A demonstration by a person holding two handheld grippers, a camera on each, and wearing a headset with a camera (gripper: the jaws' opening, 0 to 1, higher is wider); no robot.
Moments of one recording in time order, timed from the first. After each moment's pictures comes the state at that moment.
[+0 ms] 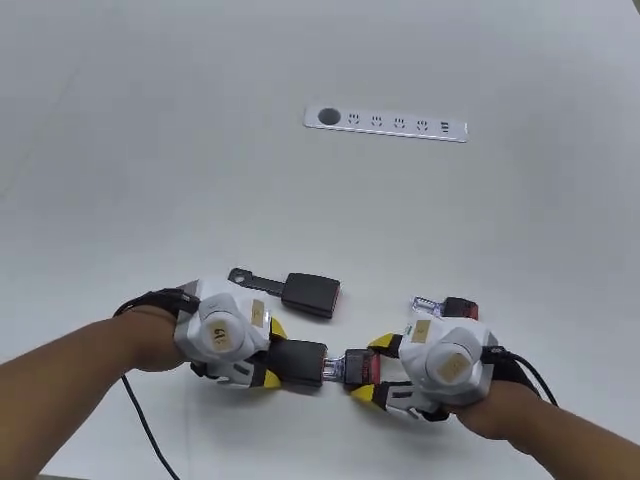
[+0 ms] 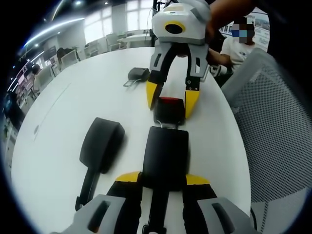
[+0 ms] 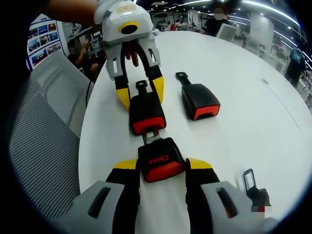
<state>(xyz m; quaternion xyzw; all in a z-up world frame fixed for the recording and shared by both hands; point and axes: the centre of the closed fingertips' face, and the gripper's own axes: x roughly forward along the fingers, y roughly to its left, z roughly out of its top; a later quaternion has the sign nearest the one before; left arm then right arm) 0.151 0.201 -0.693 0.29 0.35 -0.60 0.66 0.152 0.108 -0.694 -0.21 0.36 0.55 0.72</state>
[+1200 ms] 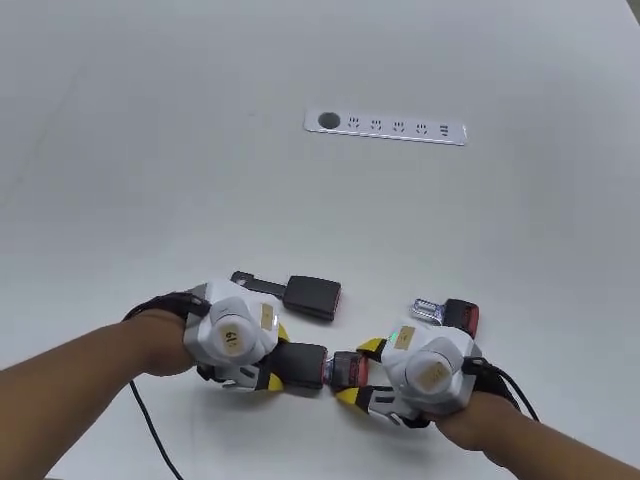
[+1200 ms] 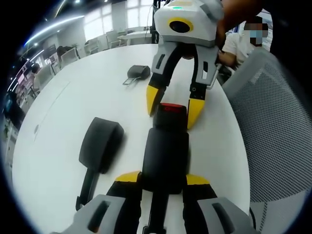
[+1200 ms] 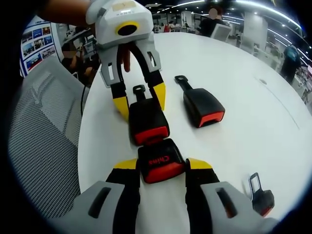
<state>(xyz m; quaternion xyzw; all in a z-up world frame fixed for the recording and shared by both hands) 0.153 0.198 -0.696 0.30 0.37 -0.59 0.65 0.147 0.131 -0.691 -0.21 0.36 0.53 0.74</state>
